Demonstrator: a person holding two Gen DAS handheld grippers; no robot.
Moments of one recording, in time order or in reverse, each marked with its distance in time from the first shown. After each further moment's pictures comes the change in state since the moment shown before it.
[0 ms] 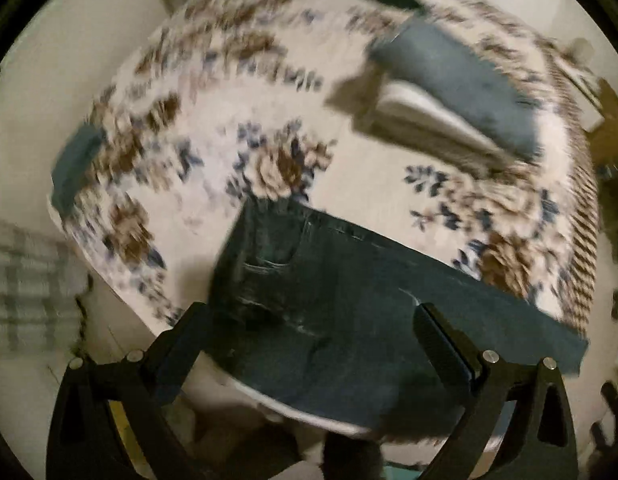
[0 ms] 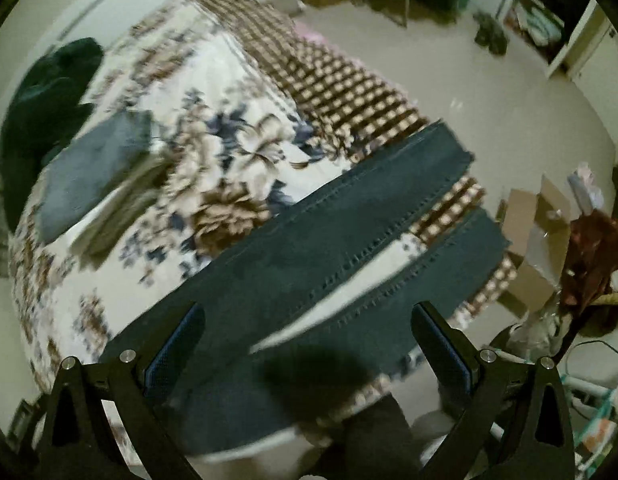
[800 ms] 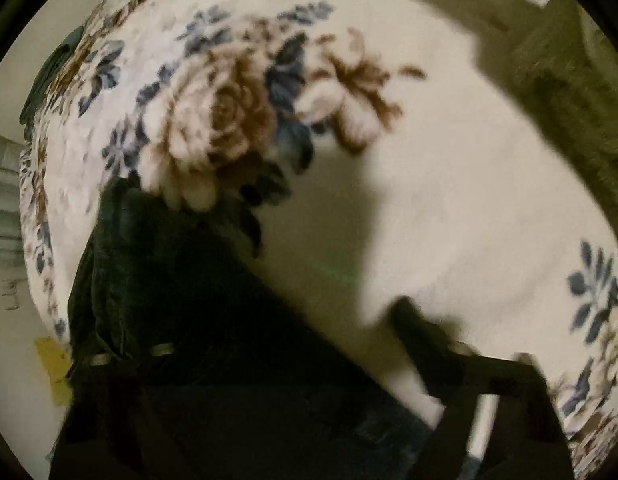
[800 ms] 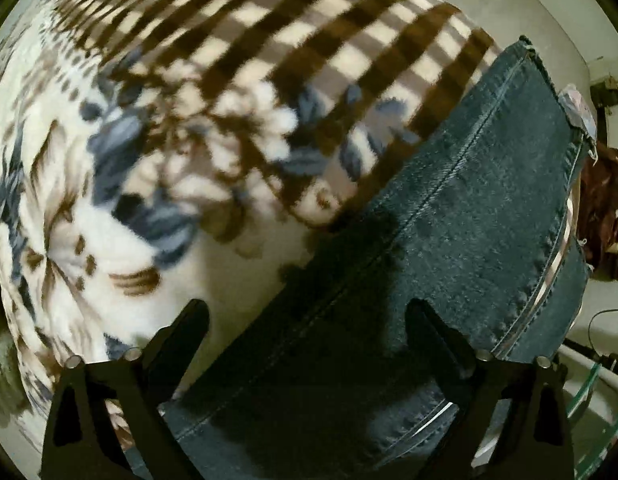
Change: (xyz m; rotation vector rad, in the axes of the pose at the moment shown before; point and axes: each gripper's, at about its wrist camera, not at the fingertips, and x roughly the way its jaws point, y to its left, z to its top) left arm 0.265 -0.033 0.077 -0.289 0.089 0.080; right arm 0.341 -0.077 0.142 0.254 0.258 -0.155
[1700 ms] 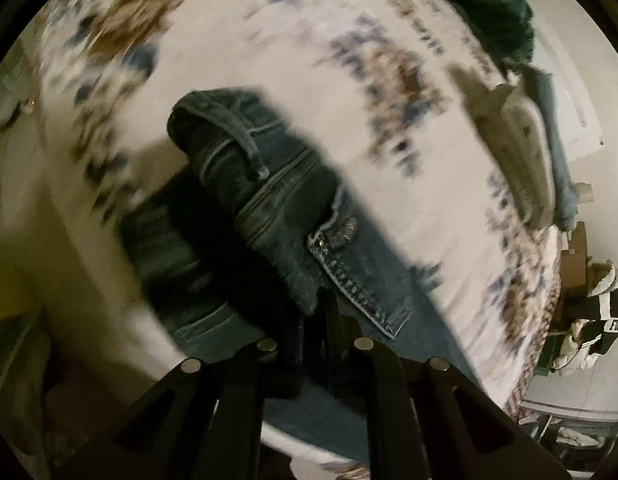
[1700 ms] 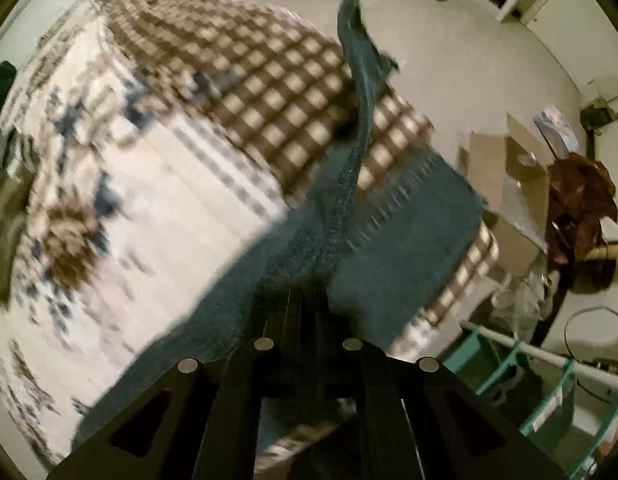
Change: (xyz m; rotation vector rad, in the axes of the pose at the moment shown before) left arm -0.033 0.242 -0.168 -0.156 -0.009 -0.498; right arm -0.080 -0.180 -0.167 -0.080 -0.147 0.003
